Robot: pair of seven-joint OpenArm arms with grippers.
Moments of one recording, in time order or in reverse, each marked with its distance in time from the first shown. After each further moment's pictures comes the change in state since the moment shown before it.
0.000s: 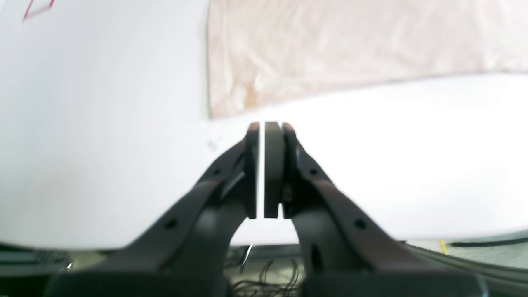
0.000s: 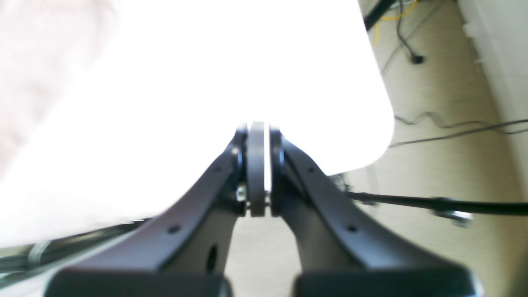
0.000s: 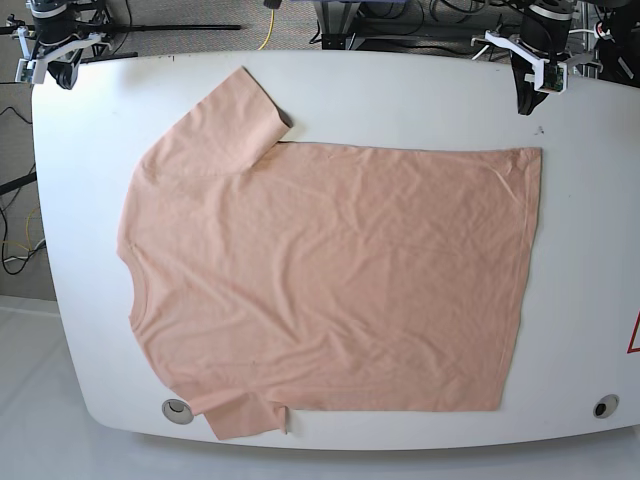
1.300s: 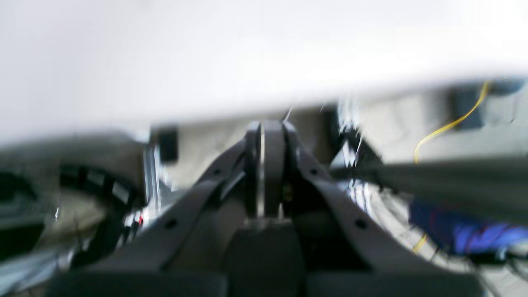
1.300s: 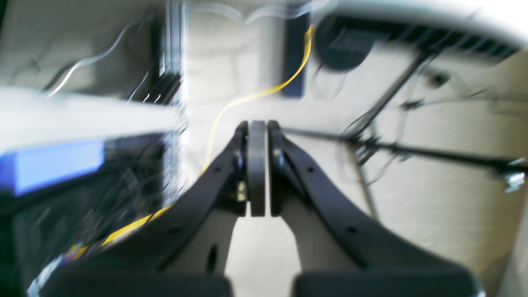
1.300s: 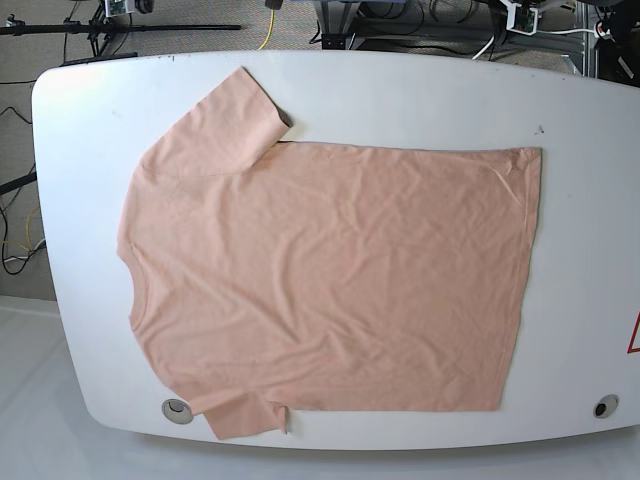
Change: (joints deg) left arm 9.7 1.7 5.2 -7.6 4.2 1.8 -6.3; right arm -14.3 2.4 -24.5 -3.2 -16.0 -9.8 15.8
